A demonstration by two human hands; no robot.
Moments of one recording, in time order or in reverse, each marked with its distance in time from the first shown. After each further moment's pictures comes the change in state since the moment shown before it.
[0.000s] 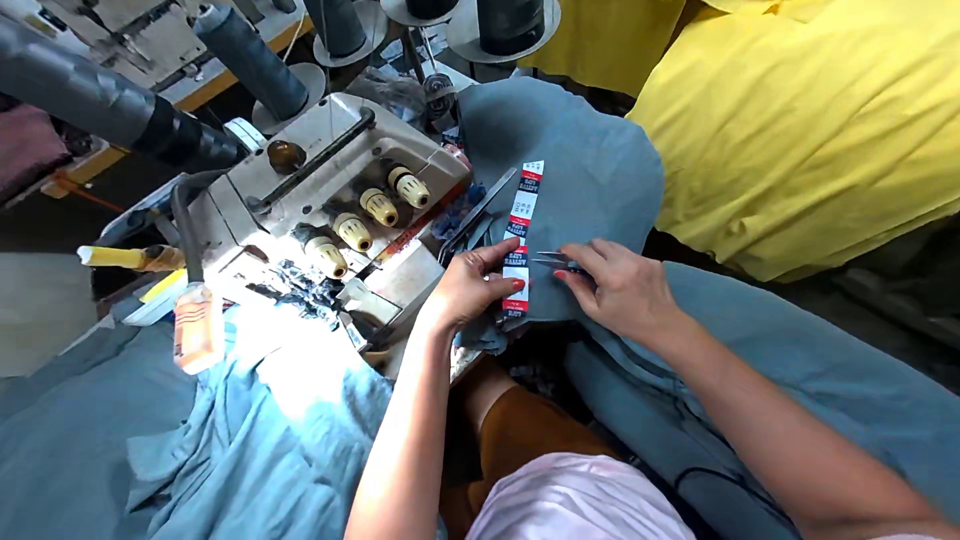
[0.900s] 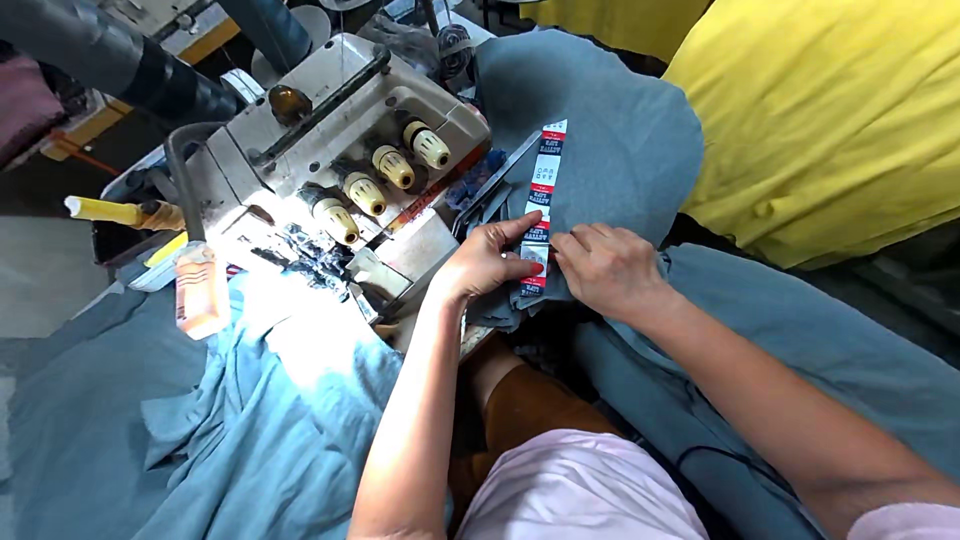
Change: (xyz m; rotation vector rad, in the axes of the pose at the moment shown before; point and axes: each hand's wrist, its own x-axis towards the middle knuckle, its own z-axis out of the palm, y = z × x) left_hand 0.012 -0.010 -0.009 0.027 -0.137 0.056; right_hand 0.008 -0.012 0.027 -0.122 0.000 -0.214
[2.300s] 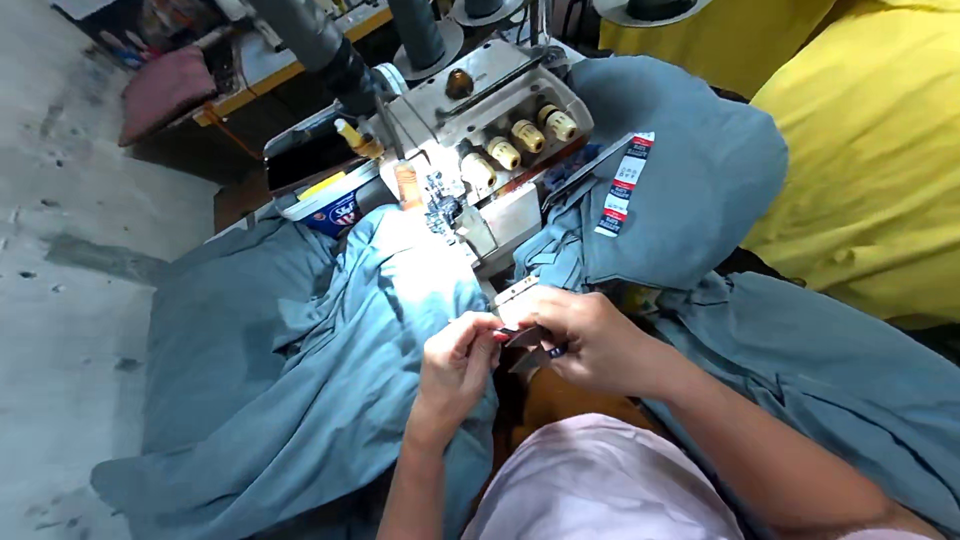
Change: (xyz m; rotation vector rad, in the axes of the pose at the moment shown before) left_hand -0.210 -0.027 0.023 0.392 0.670 0.611; right_hand 0.033 -0.147 -0.056 0.866 -0.134 -0.183
